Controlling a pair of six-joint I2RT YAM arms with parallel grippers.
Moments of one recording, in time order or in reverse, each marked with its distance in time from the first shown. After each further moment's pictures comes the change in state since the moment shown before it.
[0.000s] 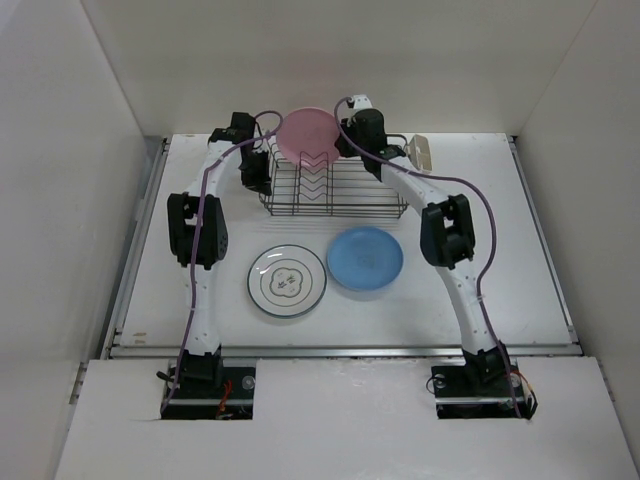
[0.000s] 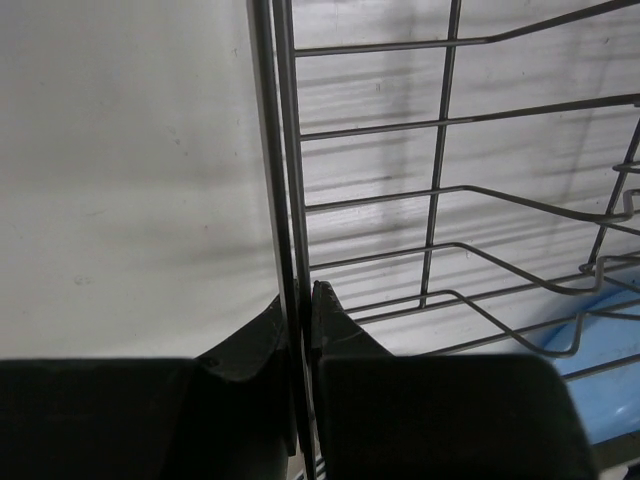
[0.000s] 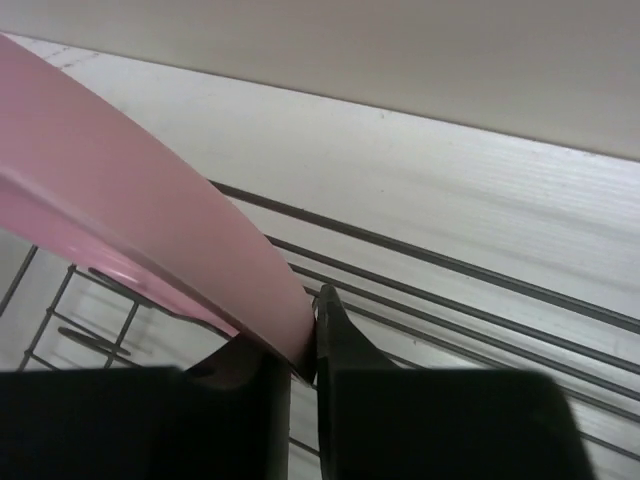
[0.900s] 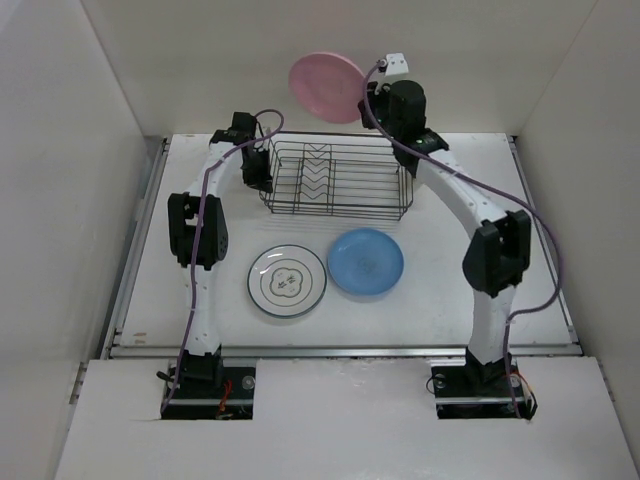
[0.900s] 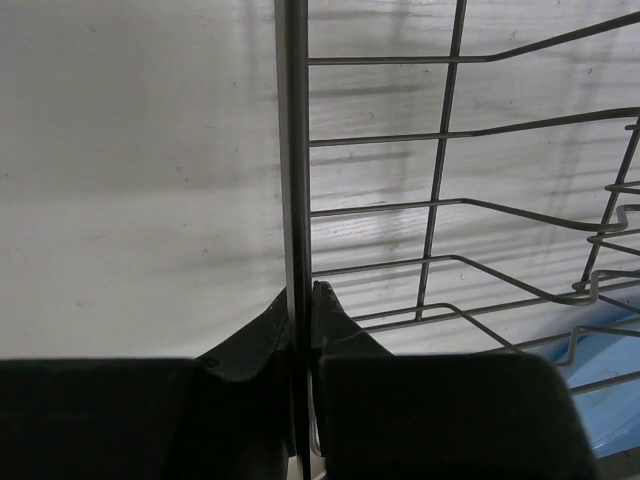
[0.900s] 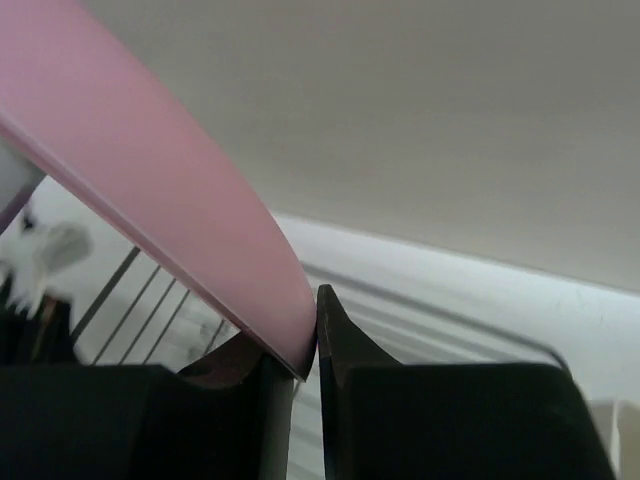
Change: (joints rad) left arm -0.003 -0.006 -0.023 0.068 -0.010 -0.021; right arm -0.001 -0.492 -0.332 0.139 0.090 -0.085
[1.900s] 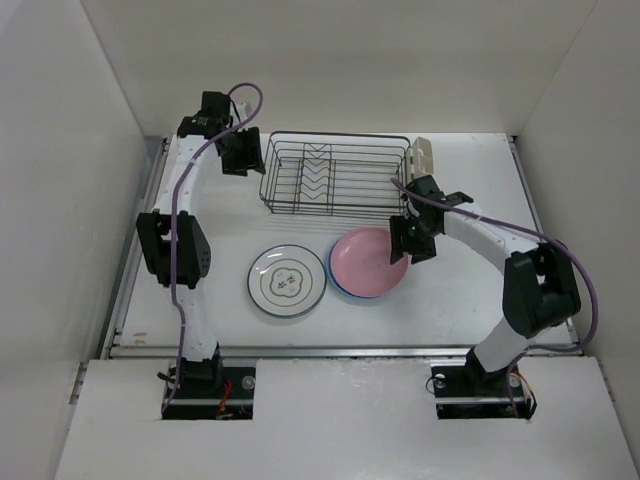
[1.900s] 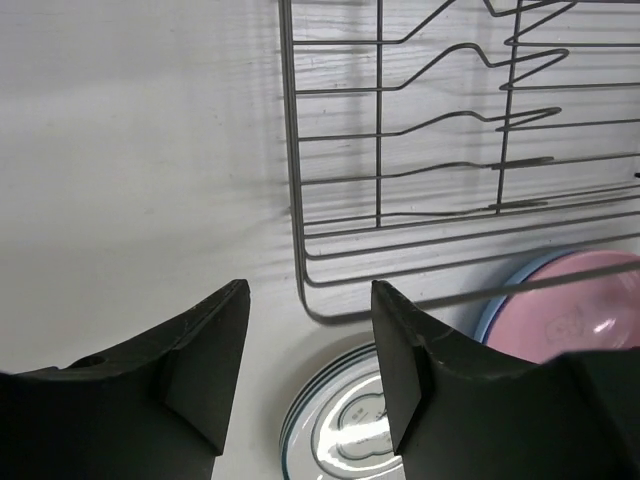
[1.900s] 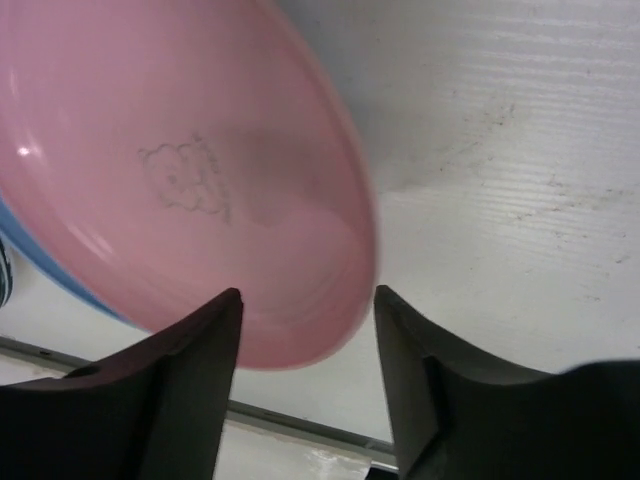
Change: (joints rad) left arm 0.045 -0.241 -0.051 -0.058 0.031 0.032; right arm -0.054 -0.424 -0.809 -0.788 -0.236 0.200
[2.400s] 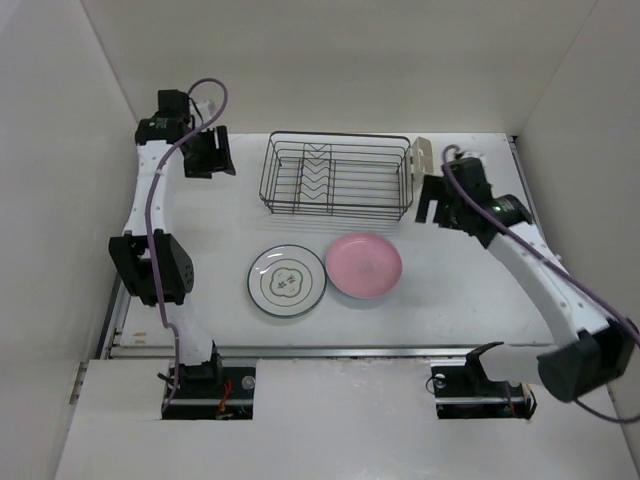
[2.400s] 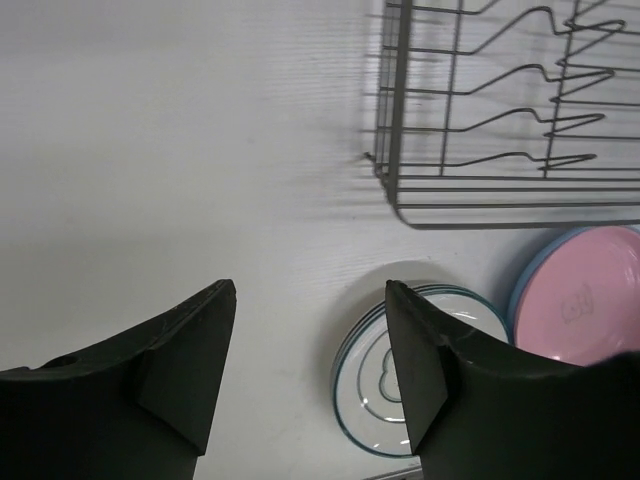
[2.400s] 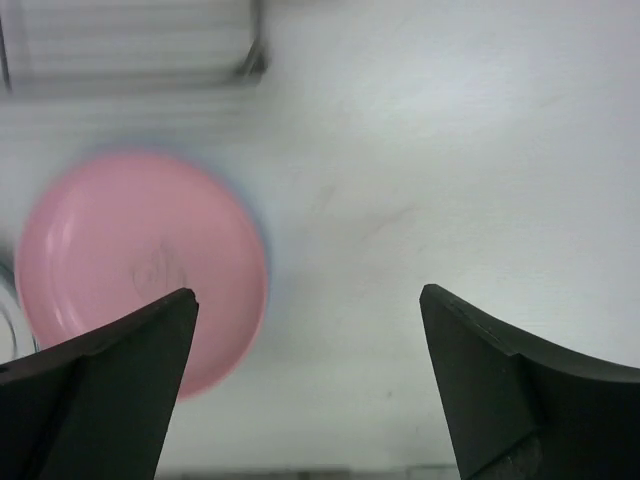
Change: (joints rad) left arm 0.119 -0.172 -0.055 -0.109 0.016 0.090; right arm 0.006 -0.282 0.067 -0.051 0.341 0.062
